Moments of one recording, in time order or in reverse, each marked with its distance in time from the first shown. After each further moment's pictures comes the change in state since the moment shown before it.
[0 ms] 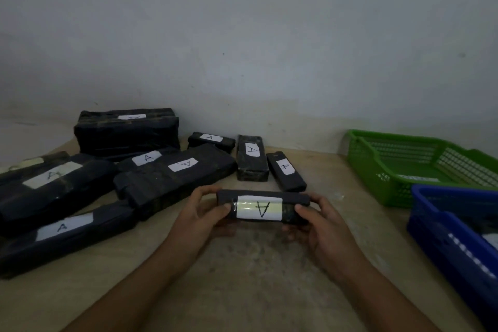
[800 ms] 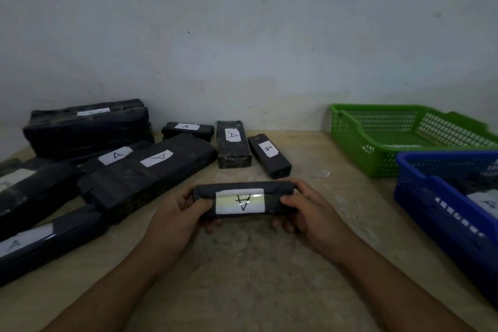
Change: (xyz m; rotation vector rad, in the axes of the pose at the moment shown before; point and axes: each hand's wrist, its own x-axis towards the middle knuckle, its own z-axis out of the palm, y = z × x) left_hand 0.017 -0.012 -0.005 0.247 -0.051 0.071; right_hand 0.012 0.014 -0.014 -0.196 -0.171 -0.039
